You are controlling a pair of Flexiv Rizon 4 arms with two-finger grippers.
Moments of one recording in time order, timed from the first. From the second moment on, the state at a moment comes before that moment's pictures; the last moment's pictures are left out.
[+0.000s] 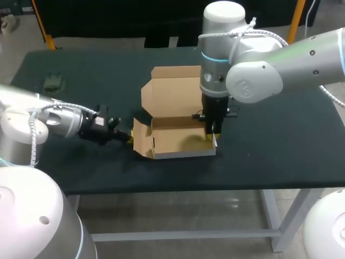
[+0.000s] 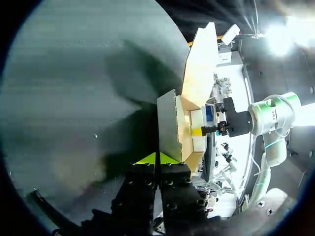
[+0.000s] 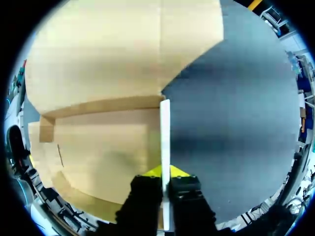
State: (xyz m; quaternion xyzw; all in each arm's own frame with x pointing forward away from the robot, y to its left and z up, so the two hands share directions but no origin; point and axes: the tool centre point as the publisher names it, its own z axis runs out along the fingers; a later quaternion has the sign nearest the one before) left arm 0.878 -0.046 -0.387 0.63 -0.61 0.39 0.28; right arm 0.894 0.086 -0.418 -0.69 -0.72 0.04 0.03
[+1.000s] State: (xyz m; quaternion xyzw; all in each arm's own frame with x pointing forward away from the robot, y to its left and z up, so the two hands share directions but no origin) left arm 0.878 -0.080 -0.366 0.60 -0.59 0.45 0.32; right arm 0.894 0.085 -0.418 -0.69 -0.72 0.04 0.03
